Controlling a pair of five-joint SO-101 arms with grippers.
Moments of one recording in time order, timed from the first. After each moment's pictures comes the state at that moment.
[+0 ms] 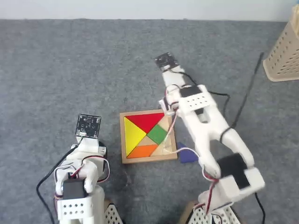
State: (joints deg) left arm -11.1 -103.4 97.1 72.6 -6.1; right arm -24.4 6.7 19.3 50.9 7.8
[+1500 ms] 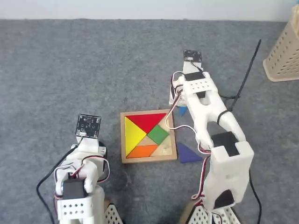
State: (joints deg) left arm -11.1 -103.4 97.1 72.6 -6.1; right arm -18.1 22.9 1.5 61.0 -19.5
